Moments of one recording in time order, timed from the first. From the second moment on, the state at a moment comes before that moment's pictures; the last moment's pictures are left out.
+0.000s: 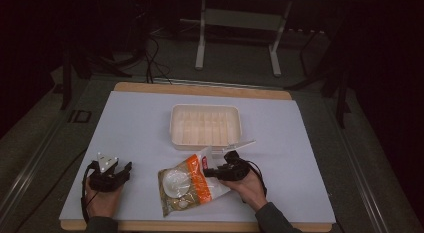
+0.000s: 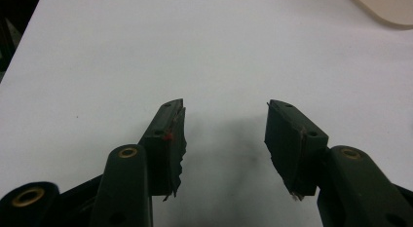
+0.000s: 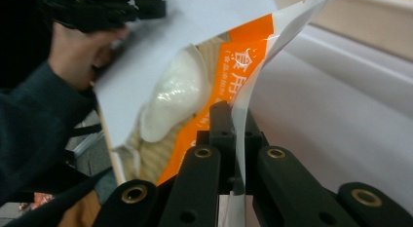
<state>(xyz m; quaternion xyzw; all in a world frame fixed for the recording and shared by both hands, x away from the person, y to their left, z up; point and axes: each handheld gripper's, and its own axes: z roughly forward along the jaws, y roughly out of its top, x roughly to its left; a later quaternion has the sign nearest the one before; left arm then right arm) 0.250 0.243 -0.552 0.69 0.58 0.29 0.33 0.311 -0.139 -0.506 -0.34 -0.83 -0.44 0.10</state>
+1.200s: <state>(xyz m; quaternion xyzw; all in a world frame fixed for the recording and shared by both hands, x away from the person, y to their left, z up) 0.249 0.244 -0.552 0.69 0.58 0.29 0.33 0.298 -0.121 -0.419 -0.28 -0.80 -0.52 0.10</state>
